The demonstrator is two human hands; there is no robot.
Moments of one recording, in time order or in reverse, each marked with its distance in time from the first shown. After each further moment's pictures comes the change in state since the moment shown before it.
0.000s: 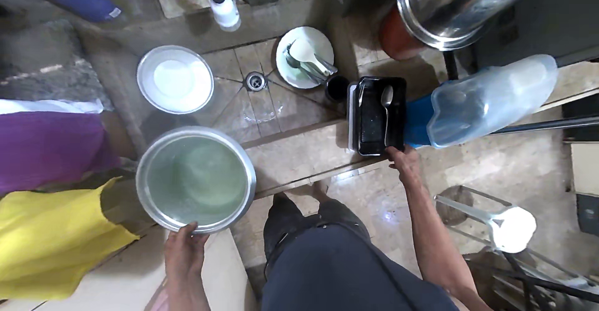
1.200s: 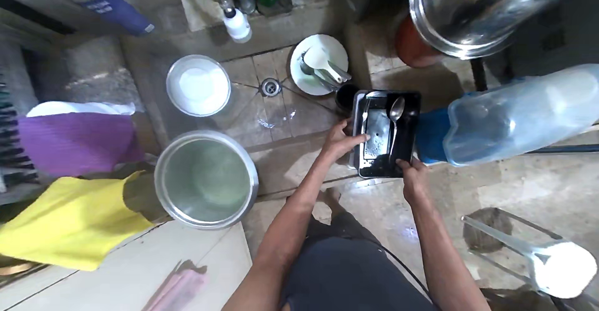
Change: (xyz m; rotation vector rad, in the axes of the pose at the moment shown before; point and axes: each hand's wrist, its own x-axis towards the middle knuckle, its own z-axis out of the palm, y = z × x) left_hand -0.025 -0.068 0.413 0.642 -0.880 0.162; right_hand 0.005 0.012 0.007 0.278 -0.094 -0.188
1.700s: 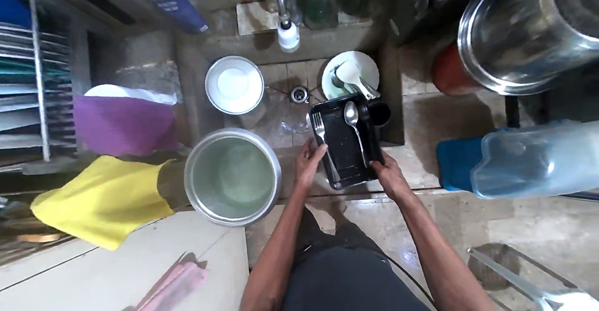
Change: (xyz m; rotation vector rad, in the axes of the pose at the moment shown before) left_hand -0.087 -0.055 -0.103 -0.209 0.445 -0.018; right_hand -0.017 -0.075 0.106 -0.154 -0.525 -0.139
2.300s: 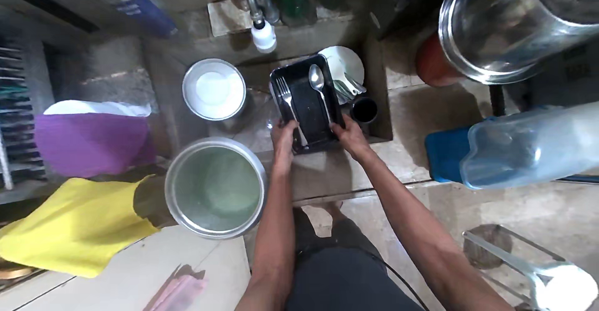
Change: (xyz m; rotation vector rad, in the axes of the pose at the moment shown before) left_hand 0.096 0.040 0.000 -0.156 0.235 -0.051; right_hand 0.095 -0.045 0.043 -0.104 -0.027 -0.120
